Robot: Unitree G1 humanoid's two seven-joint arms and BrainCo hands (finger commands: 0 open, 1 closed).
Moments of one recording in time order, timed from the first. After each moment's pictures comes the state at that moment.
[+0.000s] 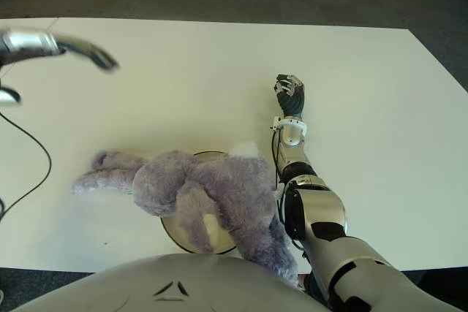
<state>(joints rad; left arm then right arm) -0.49 0.90 0.17 0.16 -0.84 -0.30 -1.32 -0.60 -0.12 -0.18 1.18 -0.09 -0.61 -0.28</state>
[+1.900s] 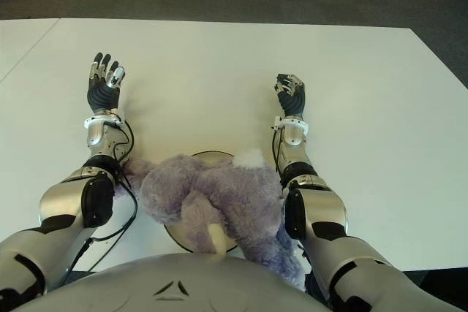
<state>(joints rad) -0.63 0.16 0.35 1.26 -0.48 -0.71 -0.30 -0.60 -0.12 -0.20 1.18 -0.08 -0.61 -0.24</state>
